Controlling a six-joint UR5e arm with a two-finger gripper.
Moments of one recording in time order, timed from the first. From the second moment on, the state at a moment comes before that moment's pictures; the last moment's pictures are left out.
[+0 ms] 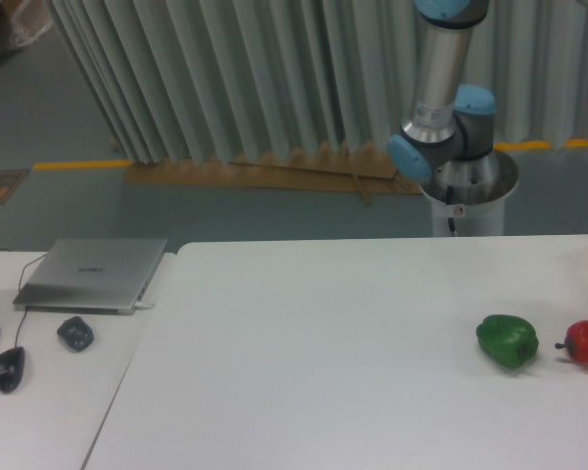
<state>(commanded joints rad) 2.87 -1.82 -1.54 -1.44 1.49 2.08</state>
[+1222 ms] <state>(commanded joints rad) 2.62 -1.92 -1.50 -1.16 1.46 1.70</state>
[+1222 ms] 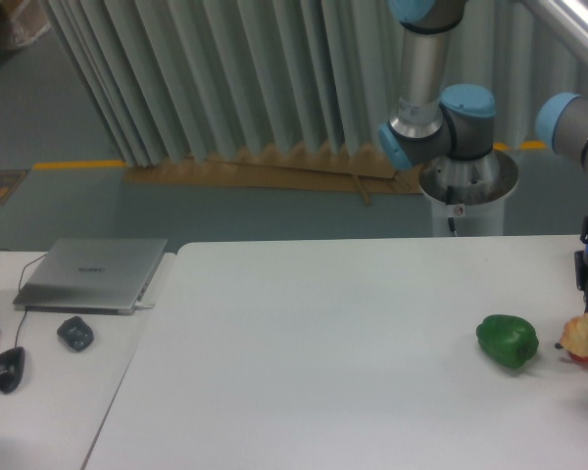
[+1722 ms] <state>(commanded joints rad) 2.60 -1.97 -1.51 -1.15 1.50 1.64</state>
